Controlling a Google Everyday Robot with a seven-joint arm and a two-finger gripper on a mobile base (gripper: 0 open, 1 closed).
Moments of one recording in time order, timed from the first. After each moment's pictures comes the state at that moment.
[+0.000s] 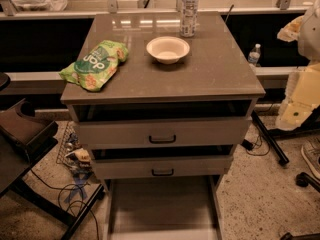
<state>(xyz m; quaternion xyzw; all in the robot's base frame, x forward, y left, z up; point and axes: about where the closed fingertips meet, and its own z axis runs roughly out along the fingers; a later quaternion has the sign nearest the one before) 0.438 -0.213 0.988 -0.60 0.78 -0.05 0.18</state>
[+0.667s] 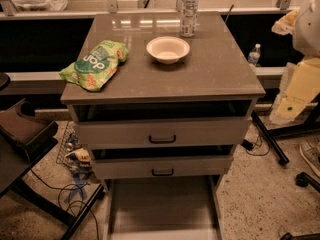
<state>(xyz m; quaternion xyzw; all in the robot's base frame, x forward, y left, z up) 0.447 -0.203 0.995 -0.61 0.76 -0.05 0.20</state>
